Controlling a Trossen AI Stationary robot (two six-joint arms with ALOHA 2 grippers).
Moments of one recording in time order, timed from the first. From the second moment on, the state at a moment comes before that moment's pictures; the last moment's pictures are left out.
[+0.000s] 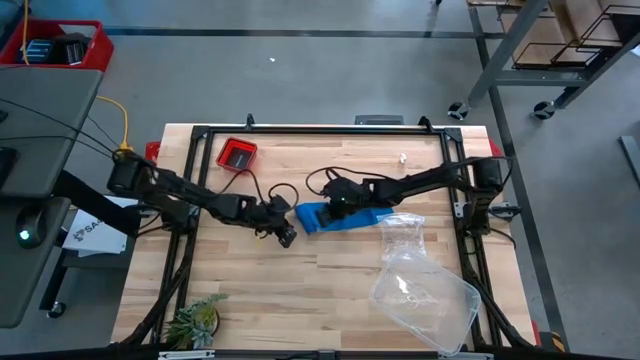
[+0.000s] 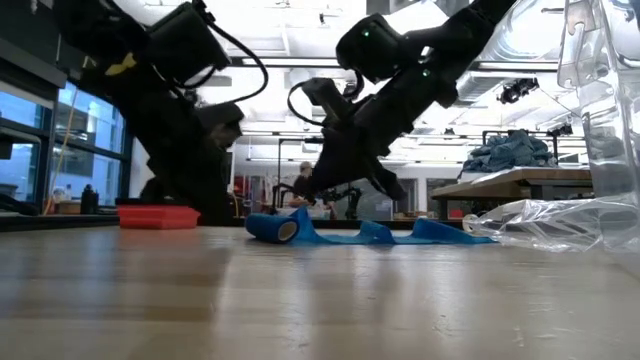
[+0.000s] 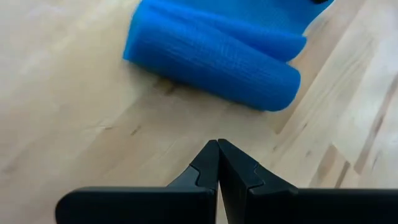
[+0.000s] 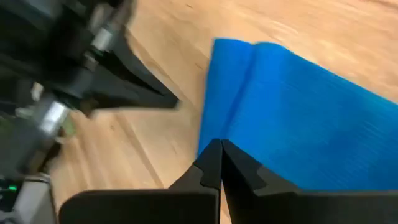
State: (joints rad) left arm -0.08 1.54 0.60 0.03 -0.16 -0.86; right arm -0.08 1.88 1.06 0.07 -0.12 0.91
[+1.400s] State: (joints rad) left arm -0.03 1.63 0.59 0.15 -0.19 -0.86; right arm -0.11 2.03 1.17 0.08 -0.21 0.84
